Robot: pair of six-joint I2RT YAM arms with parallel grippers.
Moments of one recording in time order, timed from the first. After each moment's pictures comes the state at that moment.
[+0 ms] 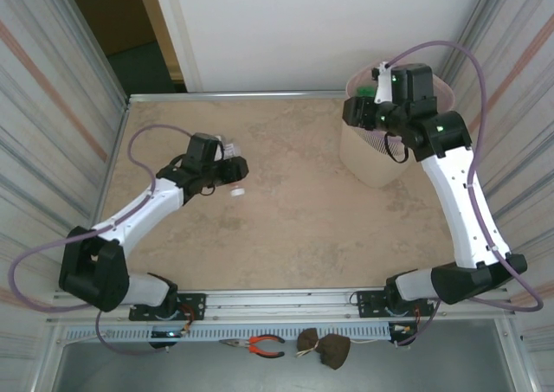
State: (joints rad) left arm -0.43 1.35 0.97 -0.36 0.12 -0.54; right arm 0.33 1.37 1.75 -0.97 -0.11 0.31
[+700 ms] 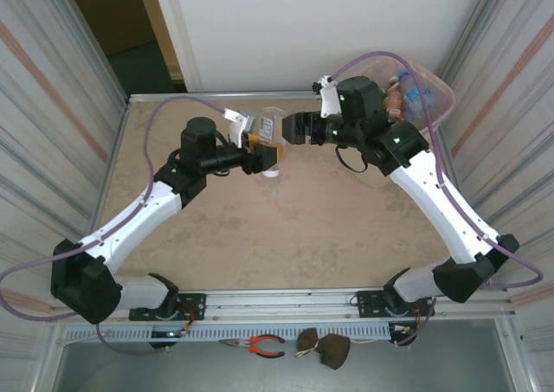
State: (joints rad) left arm -0.54 1.29 1.06 0.00 0.57 -0.31; right arm 0.63 1.41 1.68 -0.76 -0.19 0.42
